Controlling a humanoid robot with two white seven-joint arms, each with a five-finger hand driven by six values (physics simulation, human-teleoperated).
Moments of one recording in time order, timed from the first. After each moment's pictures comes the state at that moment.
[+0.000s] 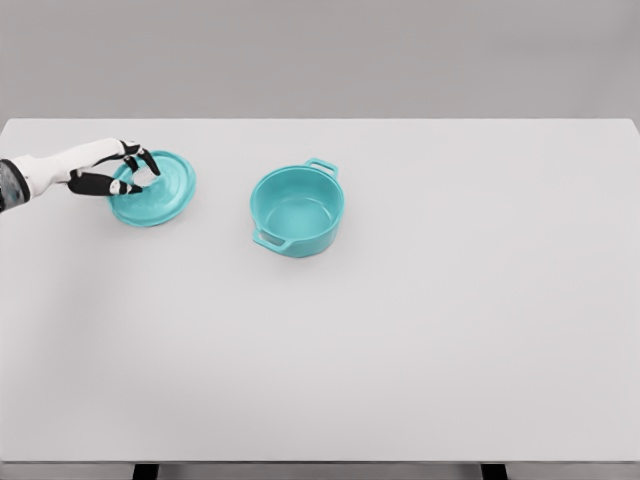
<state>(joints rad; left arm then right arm) -0.84 0.62 -0.66 -0.68 -0.02 -0.61 -0.58 0.01 0.00 0.09 0.11 0.07 -0.28 0.61</state>
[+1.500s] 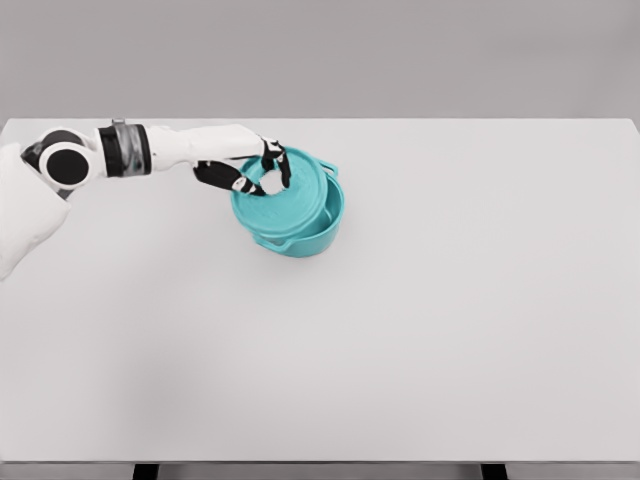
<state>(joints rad) -0.95 0.51 -0.87 -1.03 -0.05 -0.61 -0.61 0.01 0.00 0.09 0.11 0.07 -0.28 0.61</state>
